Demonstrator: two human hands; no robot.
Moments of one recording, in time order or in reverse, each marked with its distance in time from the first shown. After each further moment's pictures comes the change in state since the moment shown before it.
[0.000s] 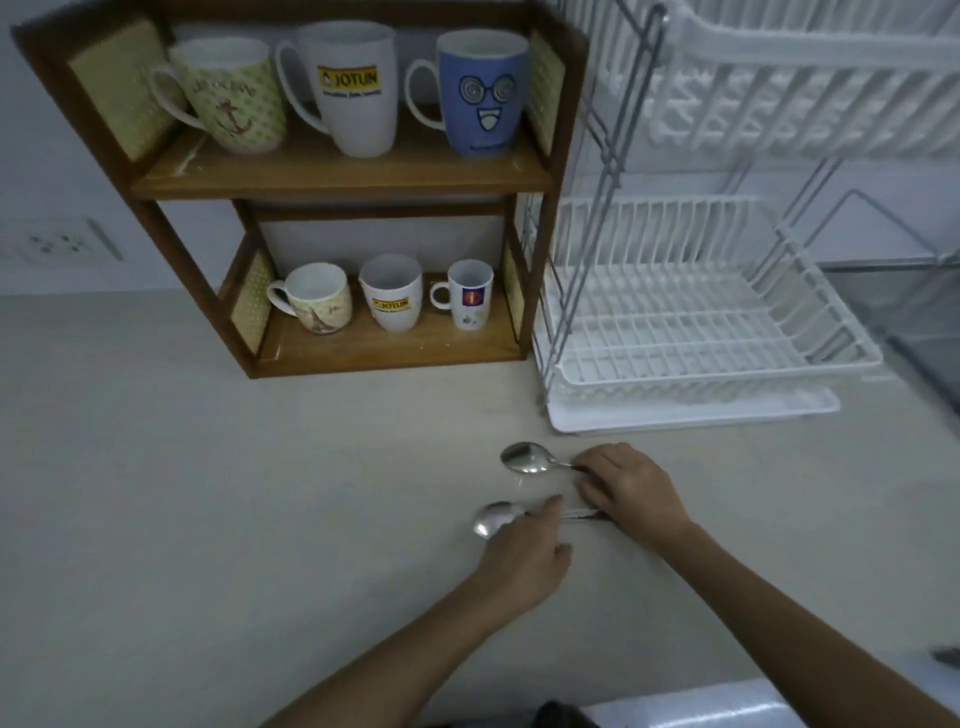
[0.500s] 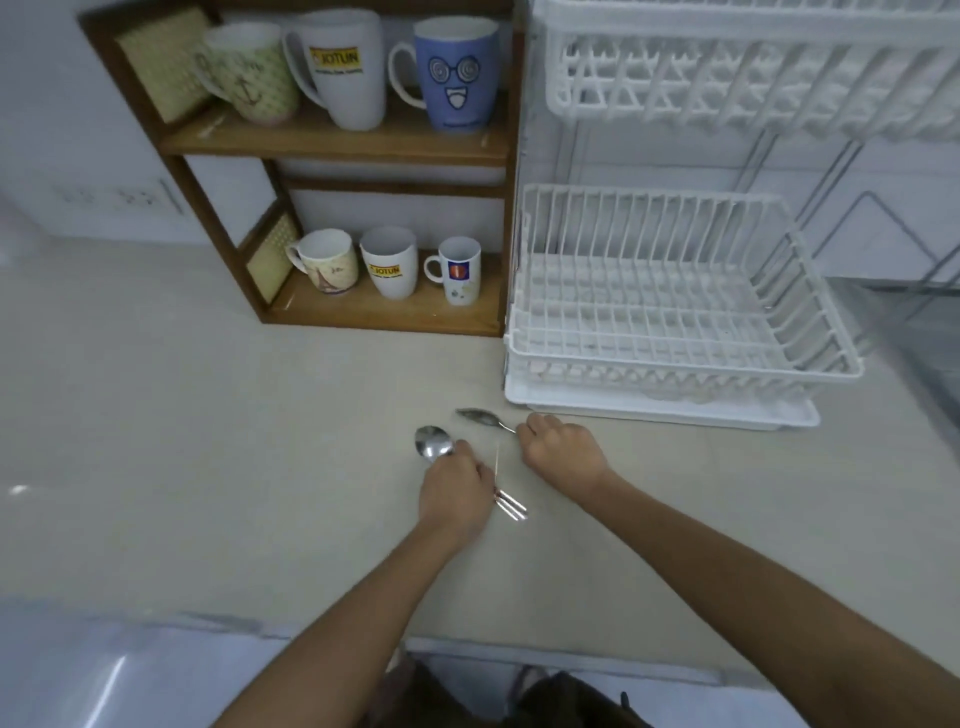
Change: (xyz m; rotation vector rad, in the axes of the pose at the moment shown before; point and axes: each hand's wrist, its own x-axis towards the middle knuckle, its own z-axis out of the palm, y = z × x) left_hand 0.019 0.035 0.019 -0.092 0.450 -0.489; right_hand 0.011 0.020 0.000 -0.465 -0.105 -0.365
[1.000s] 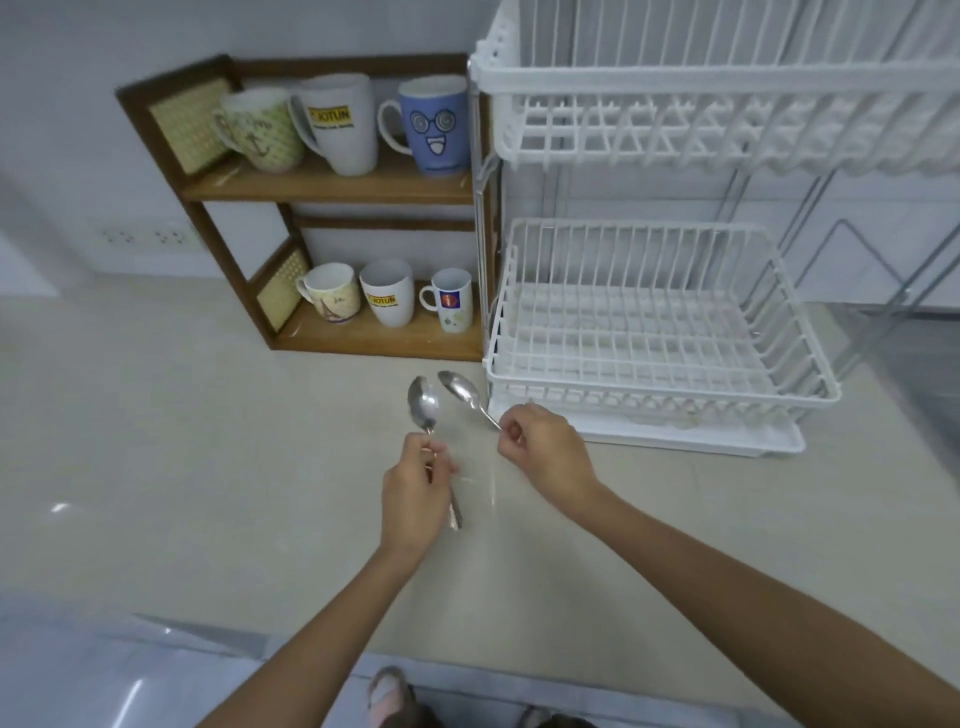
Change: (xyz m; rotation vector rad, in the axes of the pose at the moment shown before) left_hand -0.023 0.011 -0.029 -0.459 0.339 0.022; right_hand 0.001 0.014 -0.053 0.858 0.101 0.422
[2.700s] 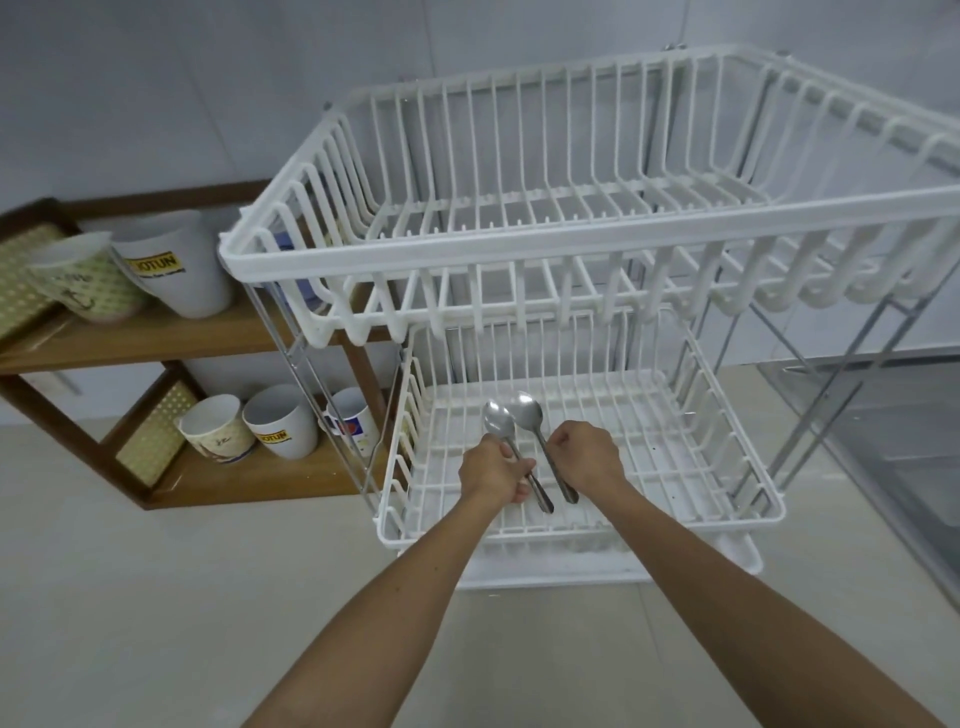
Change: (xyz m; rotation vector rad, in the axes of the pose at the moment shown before) left_hand 0.154 0.138 0.196 -0.053 -0.436 -0.215; right_hand 0.141 0.150 -0.091 -0.034 0.021 0.498
